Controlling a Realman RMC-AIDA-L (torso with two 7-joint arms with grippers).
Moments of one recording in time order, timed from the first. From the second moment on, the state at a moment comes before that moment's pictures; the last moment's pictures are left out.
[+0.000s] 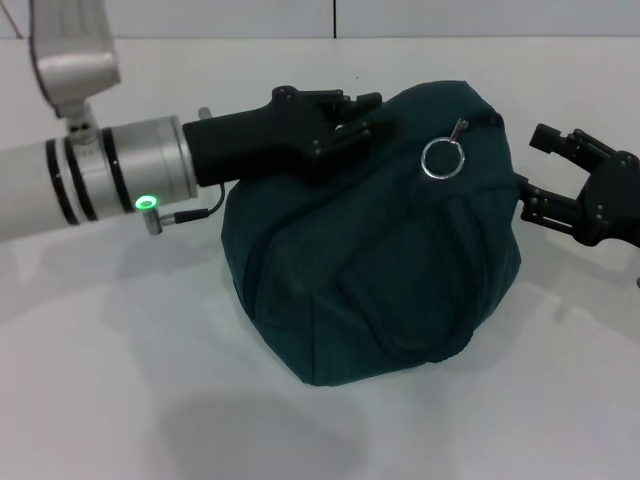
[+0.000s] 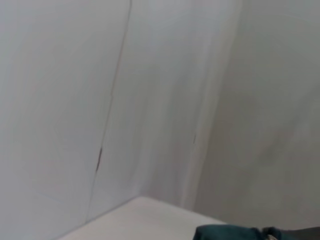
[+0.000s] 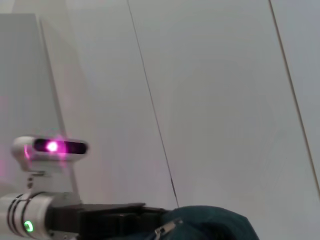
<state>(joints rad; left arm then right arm) -0.71 -1.93 1.93 0.27 0.52 1.34 -1.05 0.41 1.97 -1.25 -0.35 -1.03 -1.49 0.98</state>
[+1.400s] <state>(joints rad) -0.64 -1.96 1.86 0.29 0.54 1.44 -0.89 0.49 1.97 -1.23 -0.35 -1.20 -1.70 1.08</state>
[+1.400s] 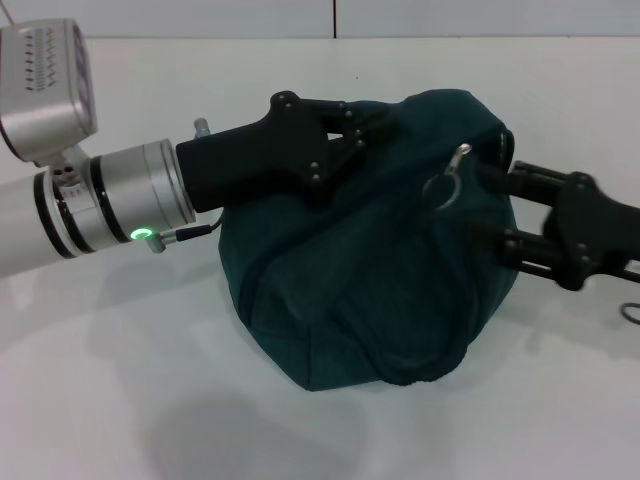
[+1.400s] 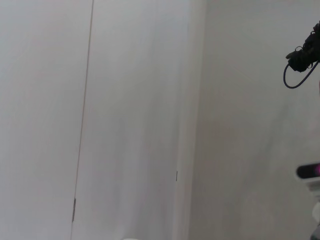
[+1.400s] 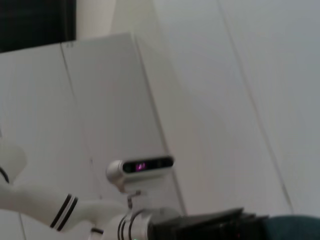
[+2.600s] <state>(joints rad) -0.62 -1.97 1.86 0.29 0.54 1.45 -0.86 0.43 2.01 -1.13 -0.46 -1.32 -1.77 1.13</state>
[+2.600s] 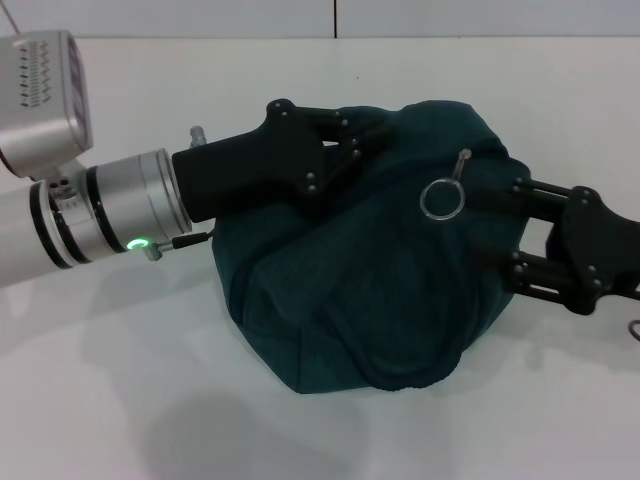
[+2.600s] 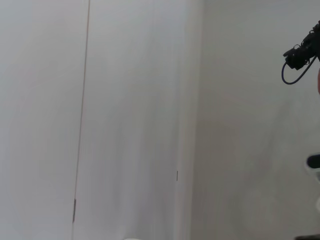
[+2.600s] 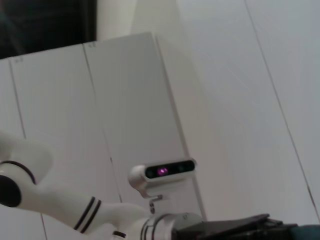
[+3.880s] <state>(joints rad) -0.62 -1.97 1.86 0.29 0.55 1.45 -0.83 0.51 1.98 -1.13 -0.48 -1.41 -1.69 1.32</state>
